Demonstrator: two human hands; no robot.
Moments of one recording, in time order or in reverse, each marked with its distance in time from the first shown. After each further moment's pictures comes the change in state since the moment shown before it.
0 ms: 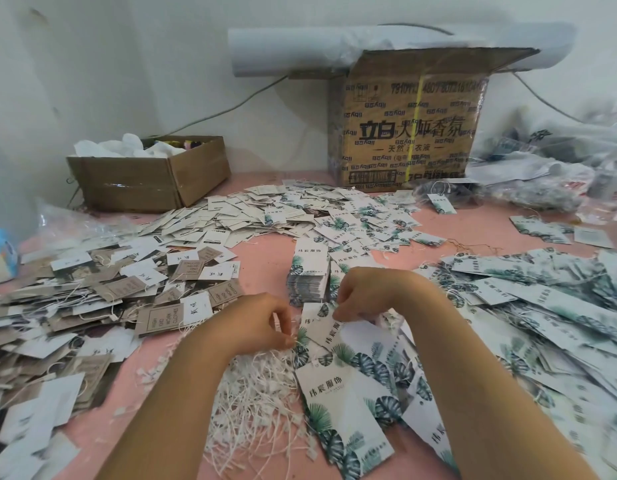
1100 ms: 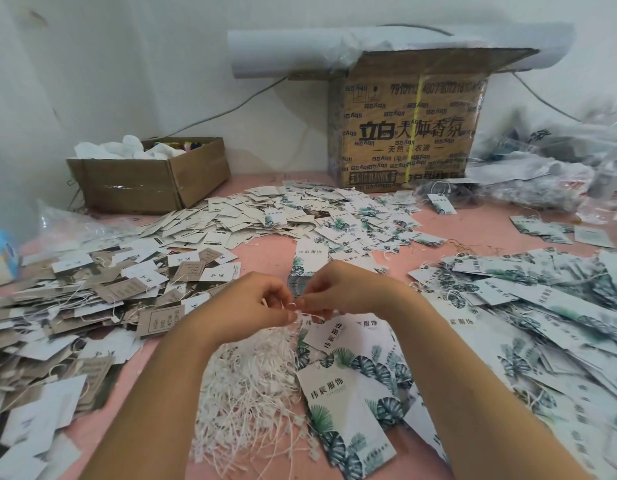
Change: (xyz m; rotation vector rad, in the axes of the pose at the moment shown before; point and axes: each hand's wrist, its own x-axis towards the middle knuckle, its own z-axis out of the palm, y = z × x) left_hand -0.010 0.004 -0.019 -0.333 0.121 0.081; right_hand 0.004 -0.021 0.013 0.297 0.098 -0.307
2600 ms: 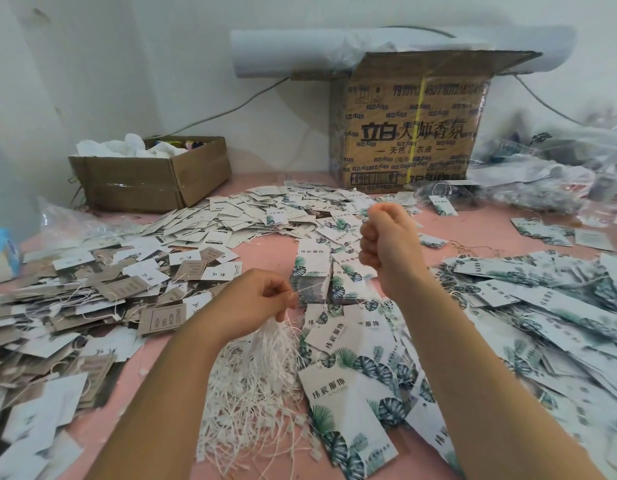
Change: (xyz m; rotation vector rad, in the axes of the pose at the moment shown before) left_hand 0.000 0.004 0.003 -0.072 0.065 -0.008; right_hand -0.006 0.002 -0.027 1.033 0.792 -0.080
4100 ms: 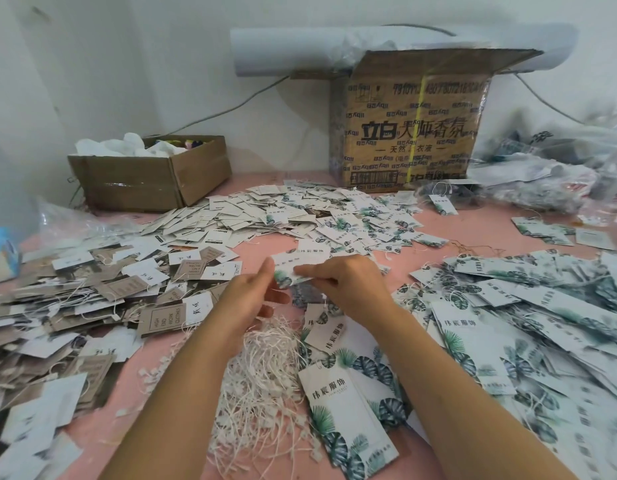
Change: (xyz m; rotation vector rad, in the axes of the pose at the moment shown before) left_hand 0.015 -0.015 0.017 -0.533 0.239 -0.278; right_hand -0.008 0.053 0.001 -1.164 -0.357 -0.704
